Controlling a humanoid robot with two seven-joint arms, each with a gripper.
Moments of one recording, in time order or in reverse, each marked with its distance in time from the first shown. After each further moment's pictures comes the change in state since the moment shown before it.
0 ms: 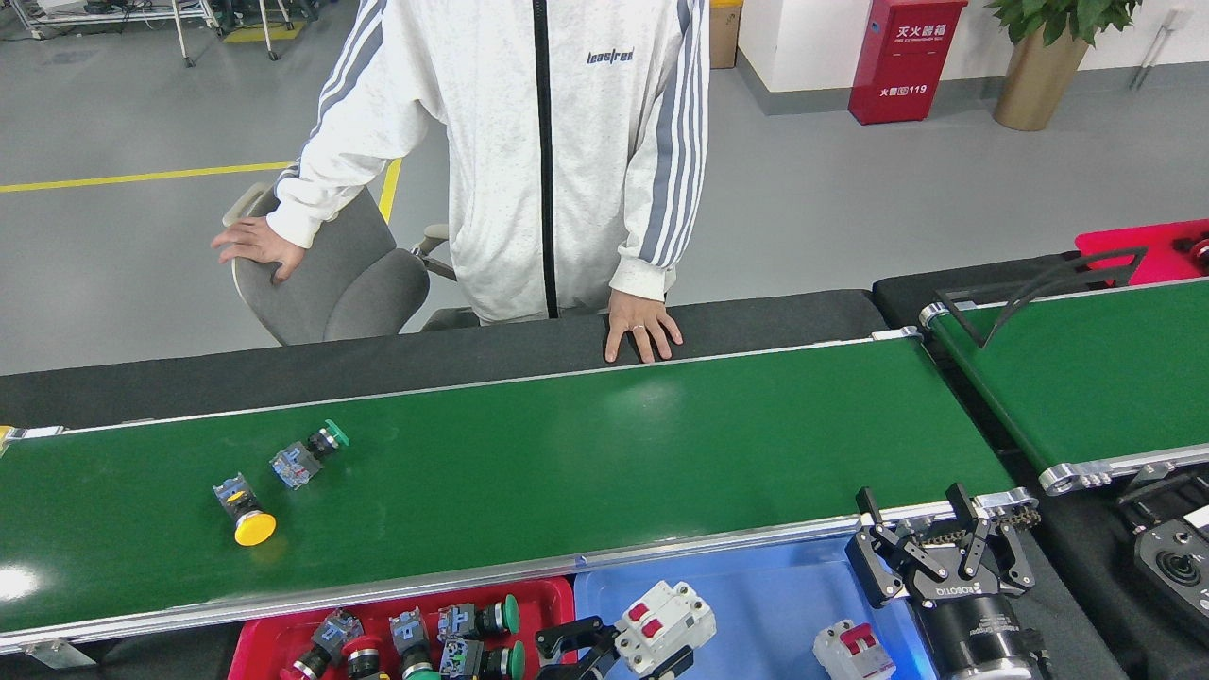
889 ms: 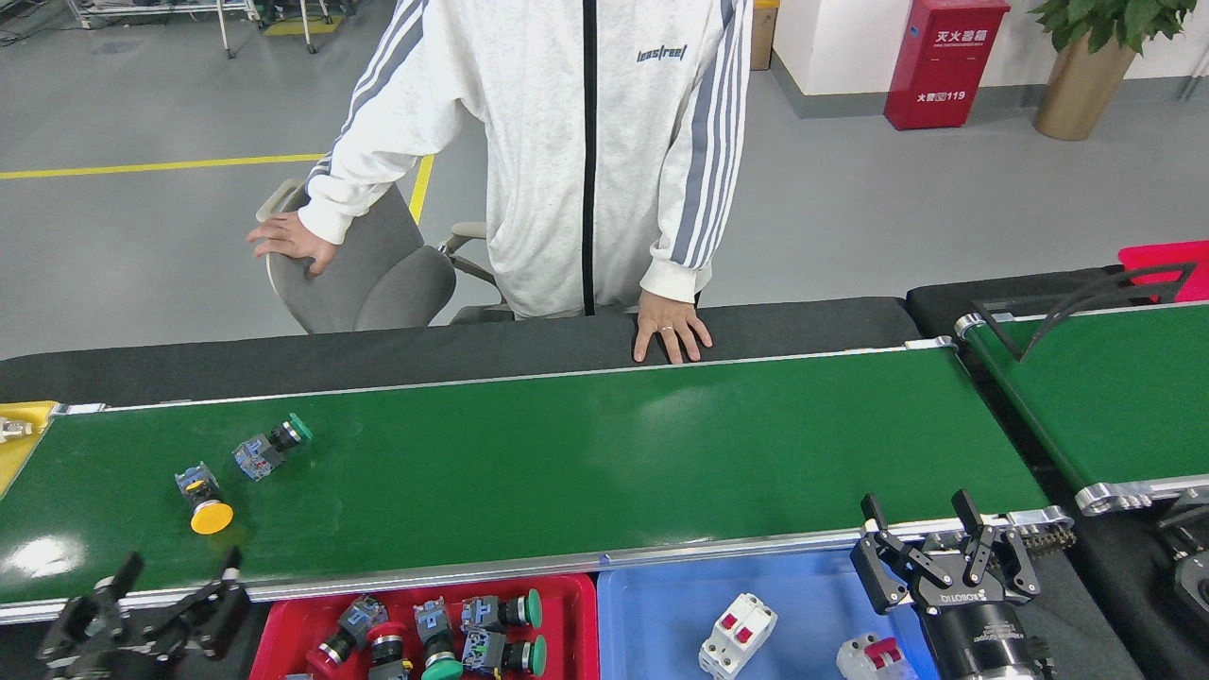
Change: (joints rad) left arm -0.125 0.240 0.894 0.279 0.074 0.108 -0.004; right arm 0.013 0.002 0.000 0.005 0.001 0.005 -0.004
